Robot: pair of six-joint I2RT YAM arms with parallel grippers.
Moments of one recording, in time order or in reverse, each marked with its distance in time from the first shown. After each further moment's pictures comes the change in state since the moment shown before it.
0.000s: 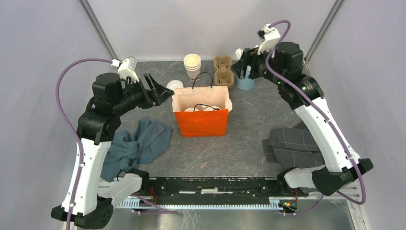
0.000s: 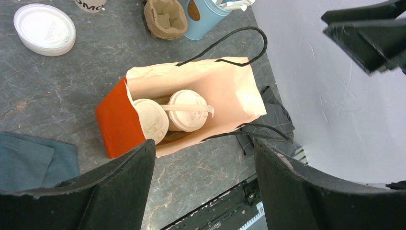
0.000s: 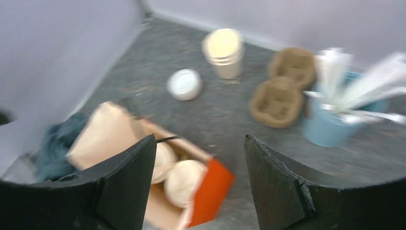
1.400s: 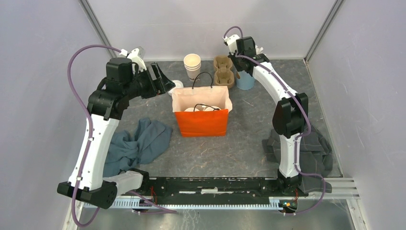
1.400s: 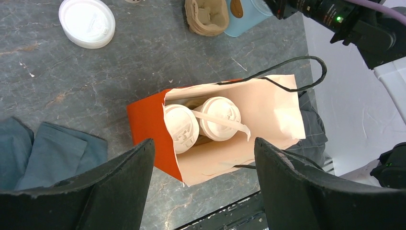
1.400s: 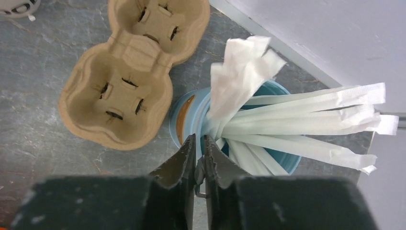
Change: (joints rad) left arm 0.000 0.200 0.122 -0.076 -0.106 0.043; right arm -0.156 0.783 0.339 0.012 0.318 -0.545
